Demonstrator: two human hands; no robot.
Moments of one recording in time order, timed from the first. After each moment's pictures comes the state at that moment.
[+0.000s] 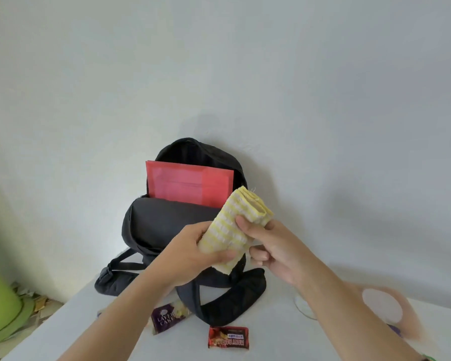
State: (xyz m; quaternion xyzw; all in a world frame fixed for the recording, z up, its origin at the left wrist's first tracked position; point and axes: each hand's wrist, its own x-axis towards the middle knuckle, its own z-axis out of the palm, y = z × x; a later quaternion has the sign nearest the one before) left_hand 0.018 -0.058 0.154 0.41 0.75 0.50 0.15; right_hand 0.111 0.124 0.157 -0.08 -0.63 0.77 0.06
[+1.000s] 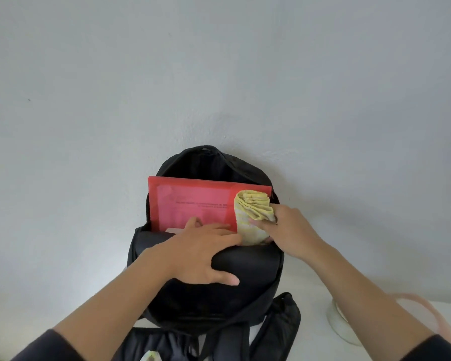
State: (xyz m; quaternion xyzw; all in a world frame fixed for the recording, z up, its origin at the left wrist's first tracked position) left_hand -0.183 -0.049 0.145 0.68 0.74 0.03 0.00; right_hand -0.041 0.137 0.157 -0.23 -0.90 0.31 0.19
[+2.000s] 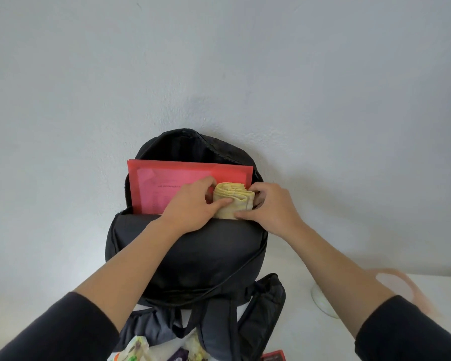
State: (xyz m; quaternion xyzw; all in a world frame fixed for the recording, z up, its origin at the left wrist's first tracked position) left_hand -0.200 0.010 0.146 0.51 0.78 0.37 0.01; right_hand -0.046 0.152 0.146 -0.21 -0.89 0.29 0.28
